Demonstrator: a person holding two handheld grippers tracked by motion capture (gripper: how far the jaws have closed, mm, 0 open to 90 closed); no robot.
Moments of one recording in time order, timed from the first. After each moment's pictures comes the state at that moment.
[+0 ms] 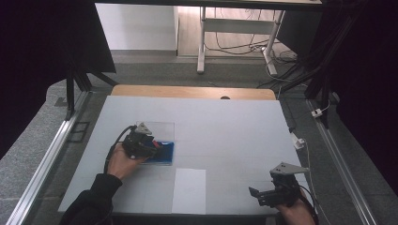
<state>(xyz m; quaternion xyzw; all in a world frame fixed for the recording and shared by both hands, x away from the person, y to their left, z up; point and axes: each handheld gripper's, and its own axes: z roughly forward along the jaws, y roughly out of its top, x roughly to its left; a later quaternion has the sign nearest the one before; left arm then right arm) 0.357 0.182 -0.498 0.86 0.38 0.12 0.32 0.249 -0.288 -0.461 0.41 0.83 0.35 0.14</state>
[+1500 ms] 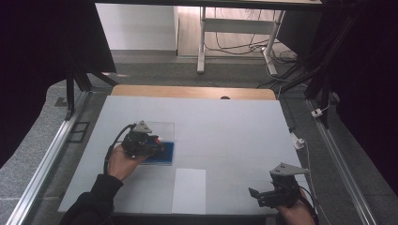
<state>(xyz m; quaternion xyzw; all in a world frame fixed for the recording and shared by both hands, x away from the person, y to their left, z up) 0.346 0.174 -0.476 0.84 0.38 0.12 0.36 0.247 -0.287 -0.460 0.41 0.83 0.34 0.15</state>
